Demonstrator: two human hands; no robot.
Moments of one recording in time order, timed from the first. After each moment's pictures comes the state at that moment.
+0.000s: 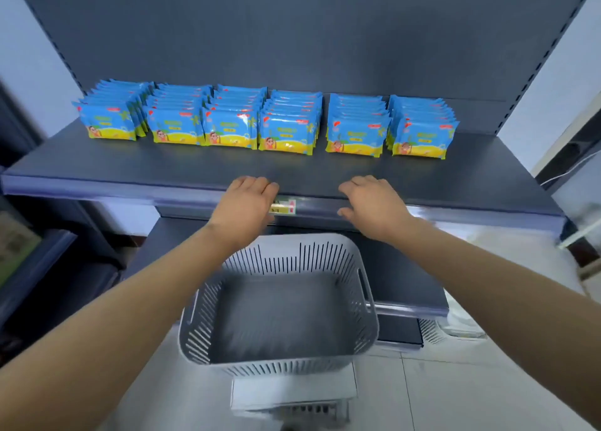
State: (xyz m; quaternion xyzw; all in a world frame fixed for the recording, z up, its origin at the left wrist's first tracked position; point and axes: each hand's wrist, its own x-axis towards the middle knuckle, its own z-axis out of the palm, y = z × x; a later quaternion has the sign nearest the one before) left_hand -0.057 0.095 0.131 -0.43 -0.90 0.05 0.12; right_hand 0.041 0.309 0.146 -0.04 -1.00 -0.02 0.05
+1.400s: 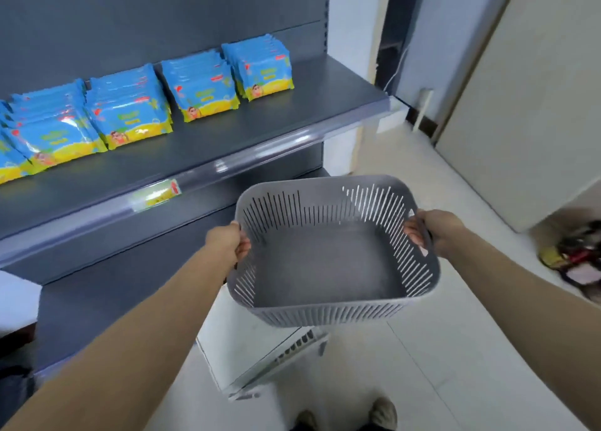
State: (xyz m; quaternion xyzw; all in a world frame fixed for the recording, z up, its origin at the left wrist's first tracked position) left_hand 0.030 0.178 0.010 0.05 -0.76 -0.50 -0.42; right_hand 0.335 0.375 0.026 -0.61 -0.34 0.67 0.24
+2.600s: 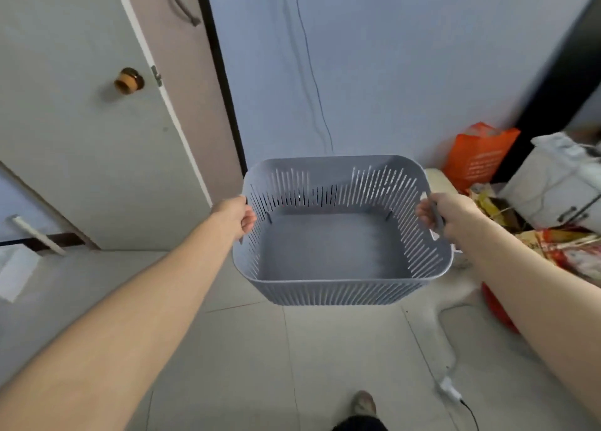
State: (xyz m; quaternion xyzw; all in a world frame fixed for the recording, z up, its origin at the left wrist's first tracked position) left_hand 0.809 0.639 0.098 -0.44 -0.60 -0.22 -0.63; right_hand 1.077 0.406 0.099 -0.73 0.05 0.35 0.59
